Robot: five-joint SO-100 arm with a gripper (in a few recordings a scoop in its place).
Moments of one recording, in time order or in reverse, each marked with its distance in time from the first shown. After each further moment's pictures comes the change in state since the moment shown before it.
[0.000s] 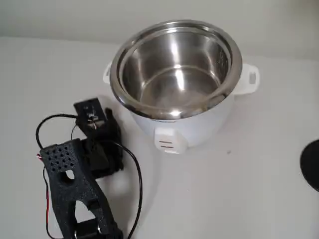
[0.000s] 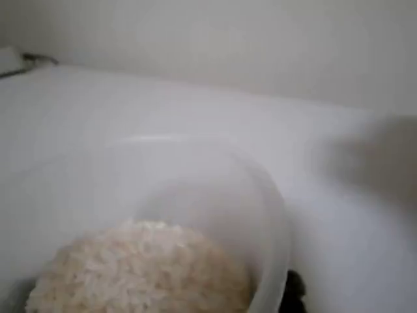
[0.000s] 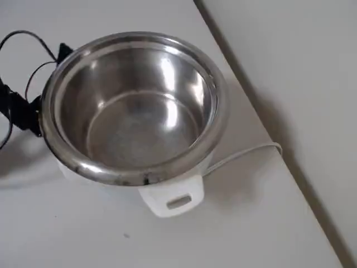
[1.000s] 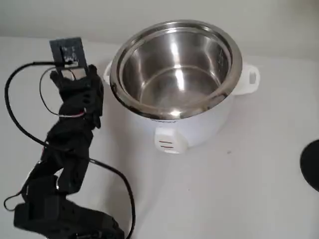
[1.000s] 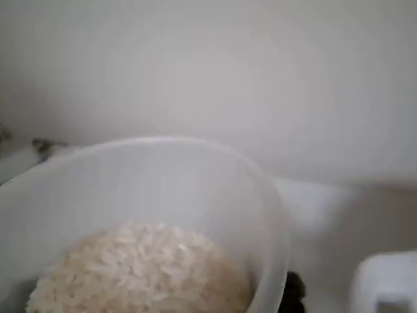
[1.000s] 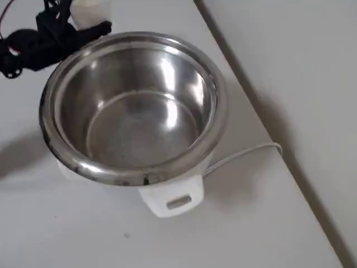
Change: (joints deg) arm 3.9 49.2 -4.0 54.0 9.1
